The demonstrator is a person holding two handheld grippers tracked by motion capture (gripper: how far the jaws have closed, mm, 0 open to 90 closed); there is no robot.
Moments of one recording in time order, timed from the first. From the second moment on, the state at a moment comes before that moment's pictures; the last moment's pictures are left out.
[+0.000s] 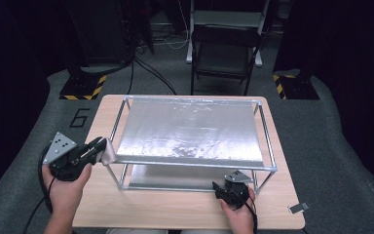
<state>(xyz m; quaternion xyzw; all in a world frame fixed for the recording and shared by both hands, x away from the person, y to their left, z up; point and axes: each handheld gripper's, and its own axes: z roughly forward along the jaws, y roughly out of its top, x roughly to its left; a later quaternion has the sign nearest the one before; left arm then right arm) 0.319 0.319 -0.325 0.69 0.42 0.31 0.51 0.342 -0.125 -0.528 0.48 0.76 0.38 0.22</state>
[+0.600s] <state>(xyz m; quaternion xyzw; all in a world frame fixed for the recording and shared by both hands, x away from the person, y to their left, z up) 0.329 0.292 -0.353 0.73 0.40 0.25 0.49 0.341 -0.125 -0.528 0.48 0.76 0.38 0.22</state>
